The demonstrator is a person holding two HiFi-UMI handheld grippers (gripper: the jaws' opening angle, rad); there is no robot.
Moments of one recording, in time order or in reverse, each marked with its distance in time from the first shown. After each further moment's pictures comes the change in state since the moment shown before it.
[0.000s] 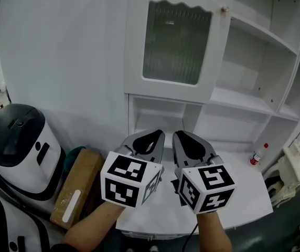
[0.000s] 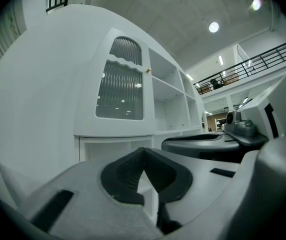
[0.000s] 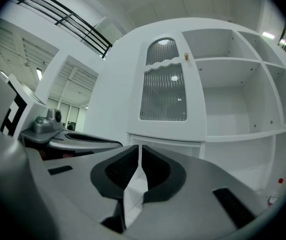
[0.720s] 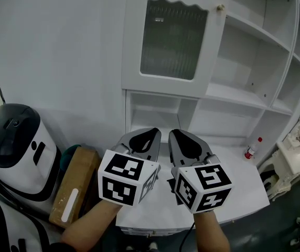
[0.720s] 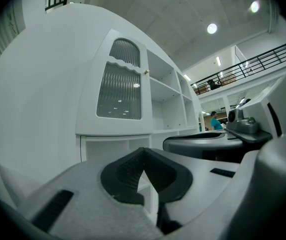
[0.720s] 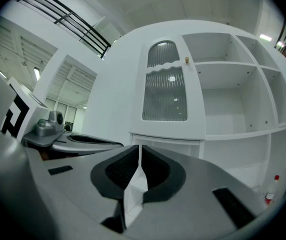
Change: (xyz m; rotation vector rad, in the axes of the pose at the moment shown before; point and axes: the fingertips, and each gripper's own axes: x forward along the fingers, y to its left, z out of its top) left arm -0.016 -0.001 -0.005 0.006 0.000 -0.029; right arm -0.012 0.017 -0.001 0.004 -0.003 -0.033
